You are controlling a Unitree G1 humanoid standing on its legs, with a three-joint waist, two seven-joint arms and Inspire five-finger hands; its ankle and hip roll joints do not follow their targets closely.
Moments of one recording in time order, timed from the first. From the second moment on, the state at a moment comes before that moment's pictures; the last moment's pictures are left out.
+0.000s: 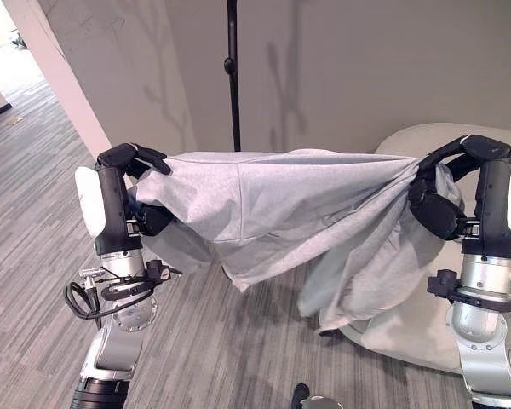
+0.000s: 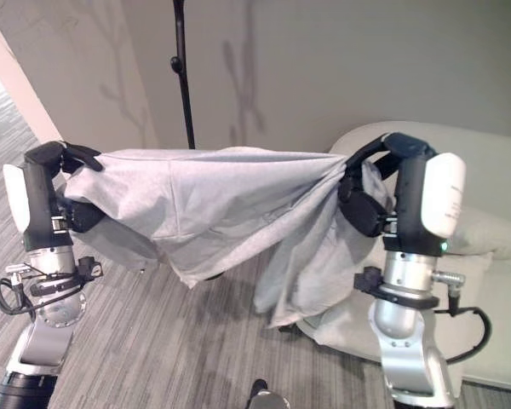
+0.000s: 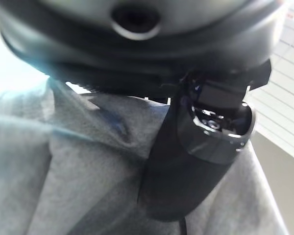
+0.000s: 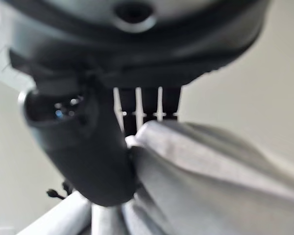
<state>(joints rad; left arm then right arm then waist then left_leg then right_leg) -0.09 0.38 0.04 -0.13 0.34 -0.28 0.57 0.04 -0.51 -0.20 -0.40 -0.43 -0.14 -0.42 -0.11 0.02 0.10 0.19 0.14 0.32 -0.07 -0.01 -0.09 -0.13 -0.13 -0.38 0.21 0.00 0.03</state>
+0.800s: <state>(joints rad) -0.11 0.38 0.04 -0.06 0.28 -0.27 0.59 -0.06 -0.55 -0.13 -0.34 -0.43 -0.16 -0.45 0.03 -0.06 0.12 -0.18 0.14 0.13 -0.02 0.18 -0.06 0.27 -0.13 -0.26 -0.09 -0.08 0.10</state>
